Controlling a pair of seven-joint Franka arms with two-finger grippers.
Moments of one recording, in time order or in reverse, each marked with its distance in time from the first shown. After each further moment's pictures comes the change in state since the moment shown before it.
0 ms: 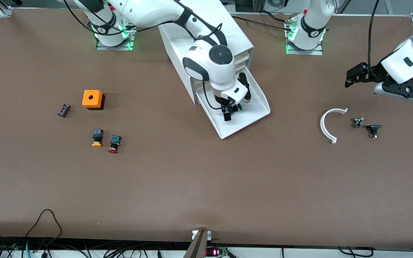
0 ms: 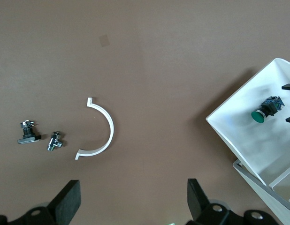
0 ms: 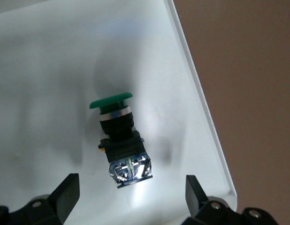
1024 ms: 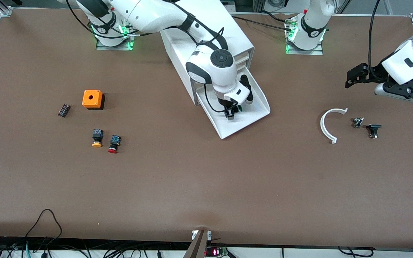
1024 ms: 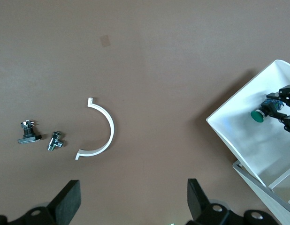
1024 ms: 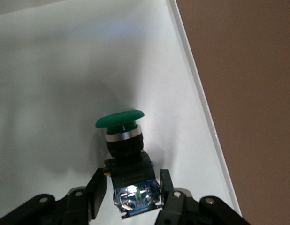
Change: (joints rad) left arm 0.000 0.002 0.000 0.006 0.000 -0.002 -0.003; right arm 0.012 0.038 0.000 0.013 -0.024 0.056 -0.004
